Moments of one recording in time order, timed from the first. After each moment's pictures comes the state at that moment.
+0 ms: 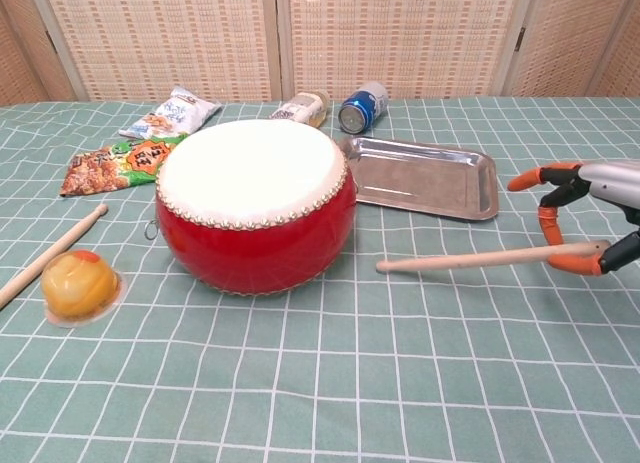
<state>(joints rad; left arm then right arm) 0.02 -1.21 0.01 -1.43 1.53 1.56 -0.03 0.53 -1.38 -0.02 -1.28 -1.56 1.02 0.19</state>
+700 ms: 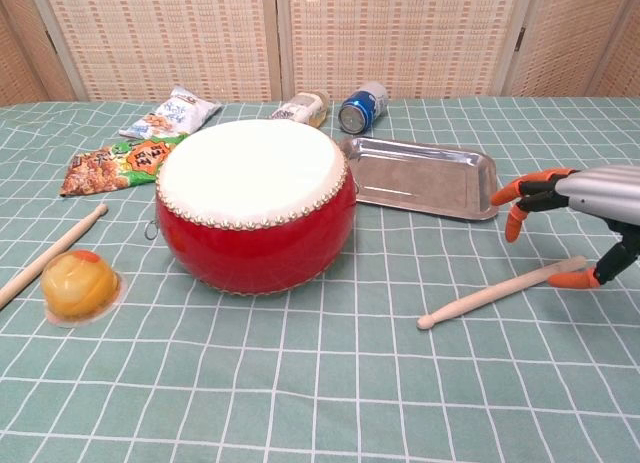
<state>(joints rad) 0.02 -1.21 0.00 -1.43 1.52 1.55 -0.03 0.59 -1.38 -0.06 -1.26 -1.64 0.98 0.14</state>
